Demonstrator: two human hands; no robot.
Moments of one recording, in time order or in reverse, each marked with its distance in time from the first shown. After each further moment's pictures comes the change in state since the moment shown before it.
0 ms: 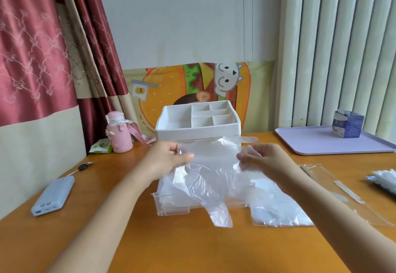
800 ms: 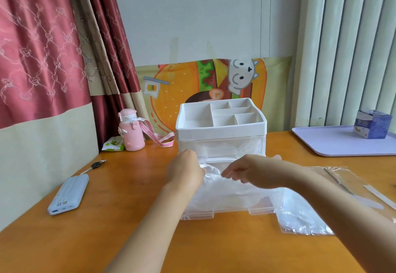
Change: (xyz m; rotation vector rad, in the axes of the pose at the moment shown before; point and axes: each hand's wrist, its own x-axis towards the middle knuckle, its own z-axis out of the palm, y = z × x) left_hand 0.018 -0.029 0.022 0.707 0.204 -0.124; right_hand 0.018 -0.038 0.059 -0.813 -0.537 0.024
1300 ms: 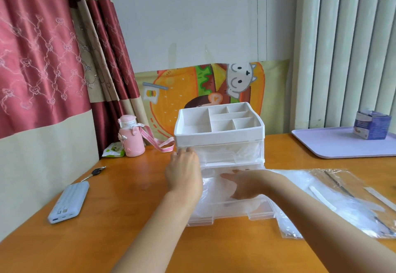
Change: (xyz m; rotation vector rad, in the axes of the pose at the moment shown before) left_hand -0.005 0.008 -0.006 0.298 0.174 0.075; right_hand 0.040 0.011 0.024 -0.363 -0.191 0.137
